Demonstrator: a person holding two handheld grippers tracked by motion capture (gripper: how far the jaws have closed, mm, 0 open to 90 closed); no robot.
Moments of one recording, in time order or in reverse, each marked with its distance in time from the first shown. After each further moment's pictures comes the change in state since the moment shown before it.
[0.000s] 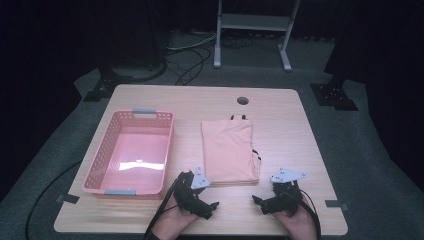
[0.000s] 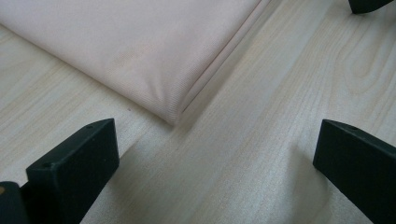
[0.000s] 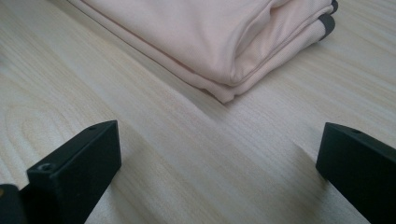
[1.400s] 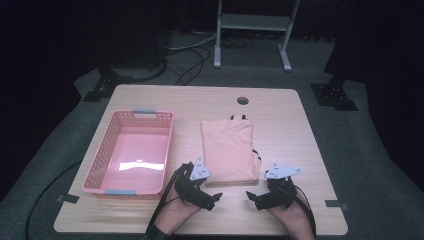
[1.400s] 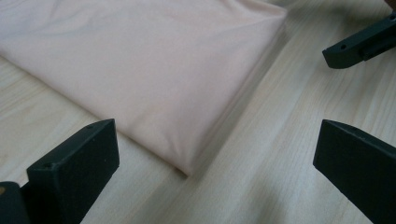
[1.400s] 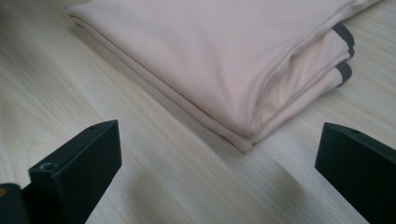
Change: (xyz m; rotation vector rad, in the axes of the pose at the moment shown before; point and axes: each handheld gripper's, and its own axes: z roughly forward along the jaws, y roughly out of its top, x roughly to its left) left arm 0.009 0.024 -0.010 -0.083 -0.010 -0.014; right arm 0.006 0.018 0.006 -0.040 0.030 -0.035
